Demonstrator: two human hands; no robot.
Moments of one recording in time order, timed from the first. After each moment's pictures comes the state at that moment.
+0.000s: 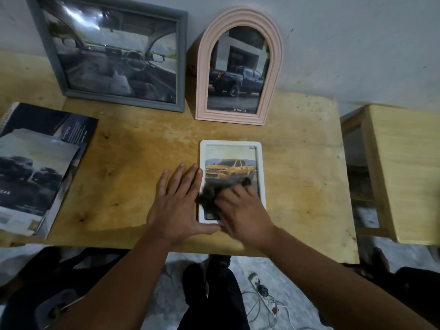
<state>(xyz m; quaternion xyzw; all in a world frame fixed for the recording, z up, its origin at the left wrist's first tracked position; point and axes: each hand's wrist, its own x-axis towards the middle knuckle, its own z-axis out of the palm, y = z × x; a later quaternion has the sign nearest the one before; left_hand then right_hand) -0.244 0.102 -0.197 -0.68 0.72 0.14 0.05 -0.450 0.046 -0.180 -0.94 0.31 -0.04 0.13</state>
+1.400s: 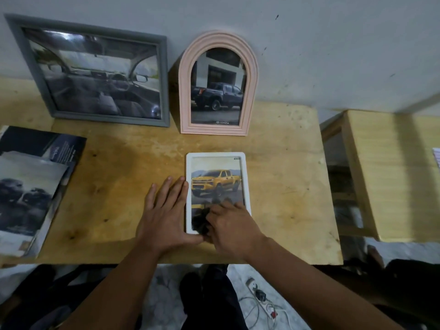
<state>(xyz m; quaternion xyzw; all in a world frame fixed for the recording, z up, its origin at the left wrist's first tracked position) -0.242 0.101 -0.197 -0.68 0.72 0.15 0.03 -0.450 0.050 -0.164 -0.93 0.34 0.03 0.12</state>
